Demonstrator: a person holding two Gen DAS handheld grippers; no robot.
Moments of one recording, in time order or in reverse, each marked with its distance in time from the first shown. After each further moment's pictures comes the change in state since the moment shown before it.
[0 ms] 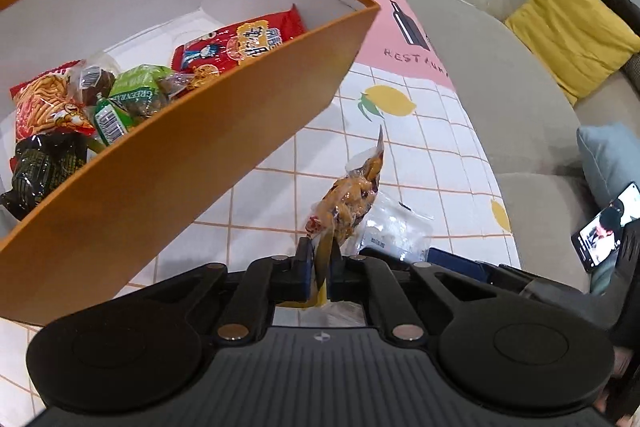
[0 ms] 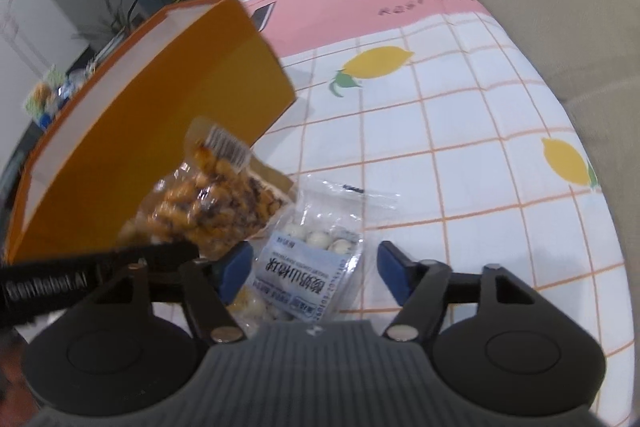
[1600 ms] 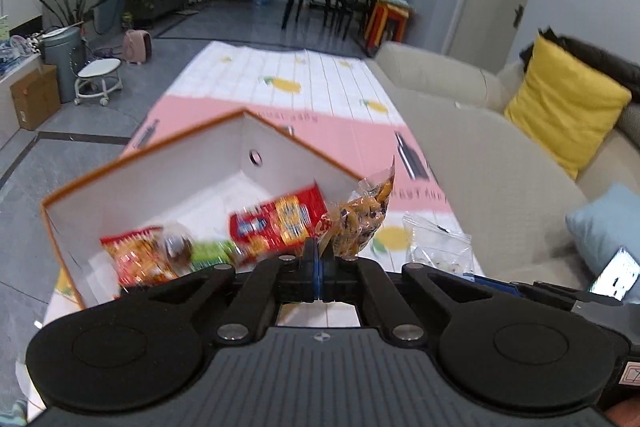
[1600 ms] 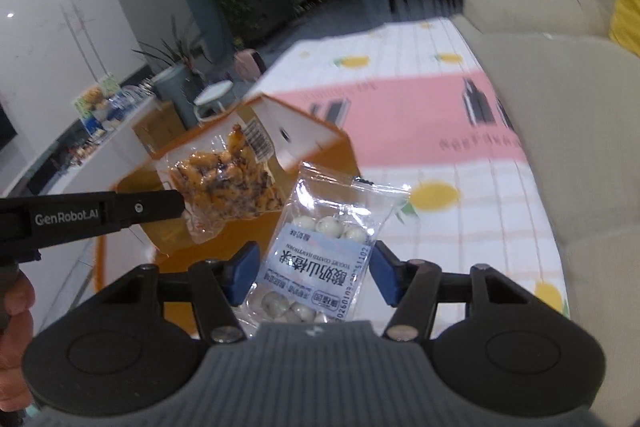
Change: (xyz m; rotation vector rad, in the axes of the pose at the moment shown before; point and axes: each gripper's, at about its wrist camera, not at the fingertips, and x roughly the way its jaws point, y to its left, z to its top) left arm -0.115 -0.008 0.044 0.071 -0.337 0.092; right arm -0.096 0.056 0.038 -0.184 -0.208 0.091
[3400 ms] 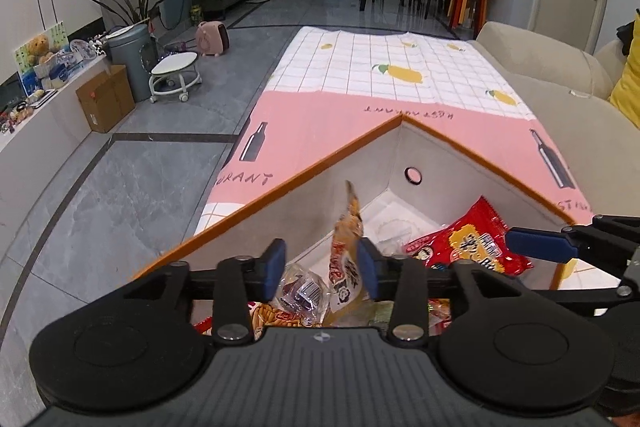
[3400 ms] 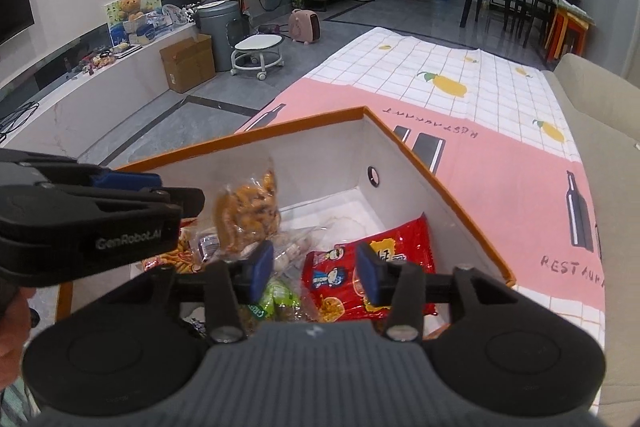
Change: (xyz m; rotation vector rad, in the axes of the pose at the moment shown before) left arm 0.074 0.094 0.045 0.036 0.063 0.261; right arm 0.138 0.107 0.065 -0.344 0.105 -0.022
